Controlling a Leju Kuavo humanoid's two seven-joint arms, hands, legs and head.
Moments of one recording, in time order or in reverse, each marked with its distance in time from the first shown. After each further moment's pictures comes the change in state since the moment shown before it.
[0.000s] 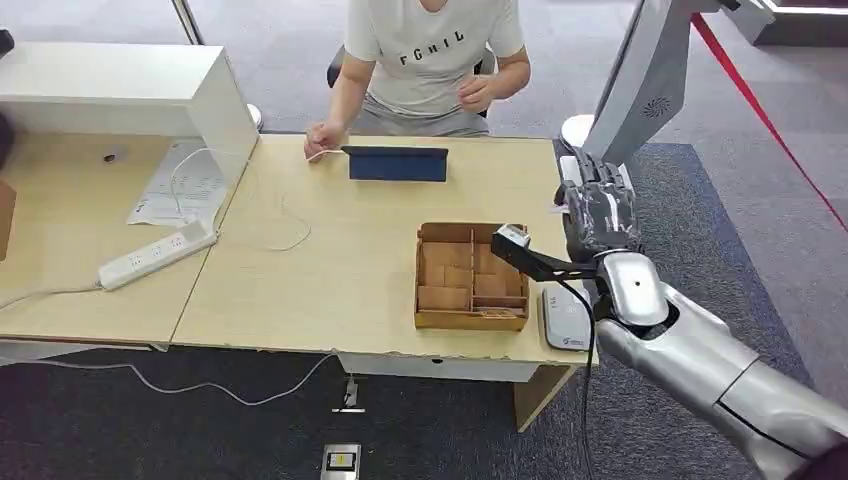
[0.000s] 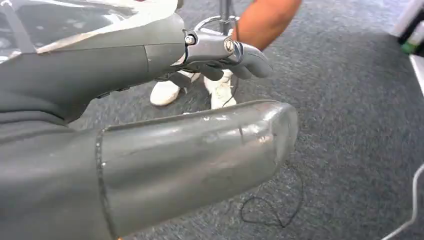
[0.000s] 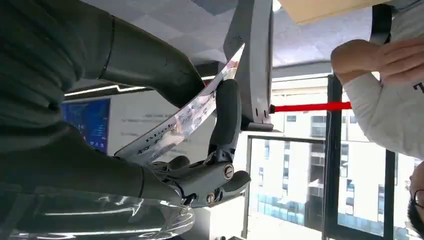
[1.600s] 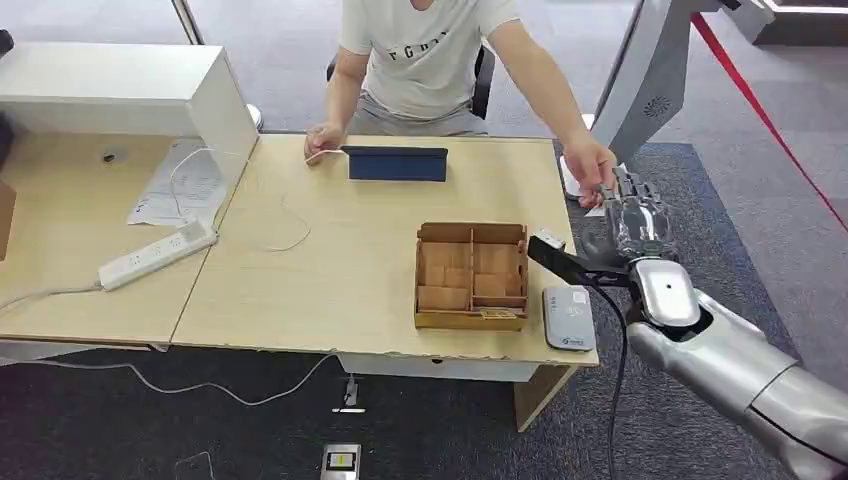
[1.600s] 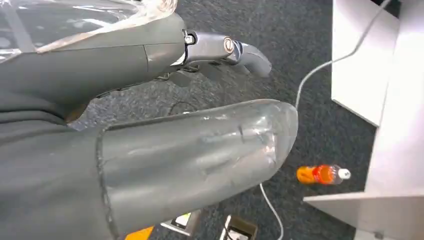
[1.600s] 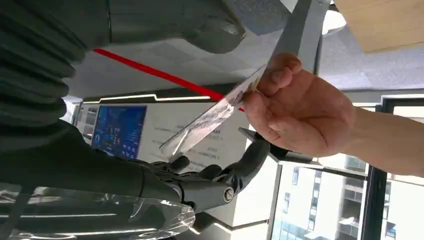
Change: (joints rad) left arm 0.145 0.045 -0.865 -0.159 0.714 -0.135 -0.001; right arm -0.009 -0.093 0.059 0.043 -0.112 0.034 0.034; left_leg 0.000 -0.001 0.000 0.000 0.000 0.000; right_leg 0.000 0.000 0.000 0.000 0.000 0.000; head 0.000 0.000
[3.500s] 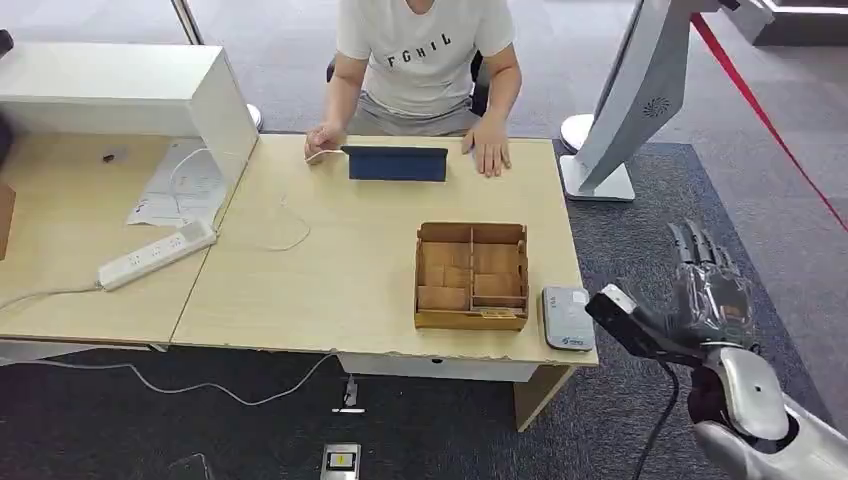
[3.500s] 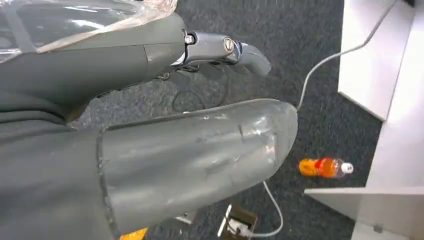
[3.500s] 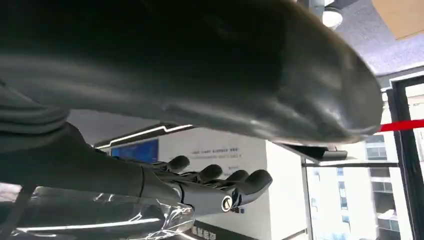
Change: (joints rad) left arm -0.019 -0.003 0.077 0.024 -0.020 -0.070 0.001; right arm 0.431 -0.302 -0.311 -0.475 0.096 -0.157 0.095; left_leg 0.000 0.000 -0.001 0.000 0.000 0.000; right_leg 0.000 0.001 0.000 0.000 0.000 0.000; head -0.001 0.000
